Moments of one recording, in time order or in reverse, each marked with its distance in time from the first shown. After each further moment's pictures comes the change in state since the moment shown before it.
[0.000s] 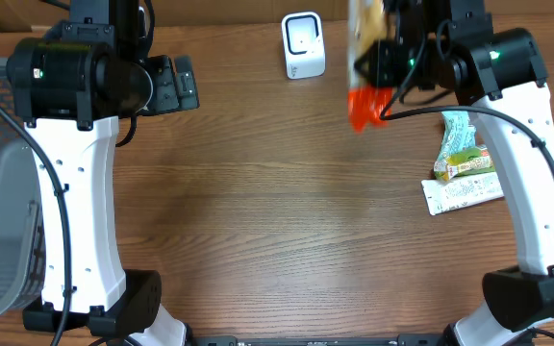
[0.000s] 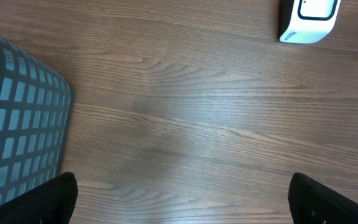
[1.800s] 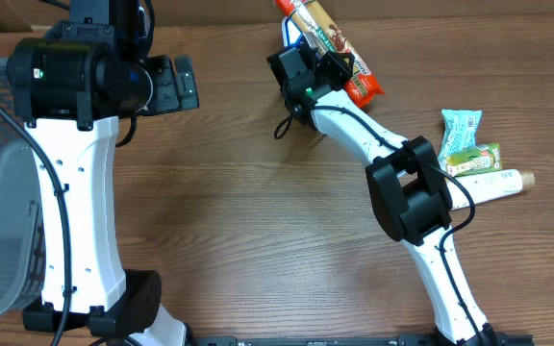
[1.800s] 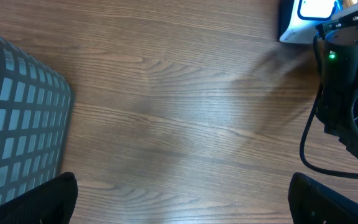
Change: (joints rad) left arm 0.000 0.000 0.000 0.000 0.000 0.000; right arm 0.248 0.707 0.013 0.602 1.239 -0.655
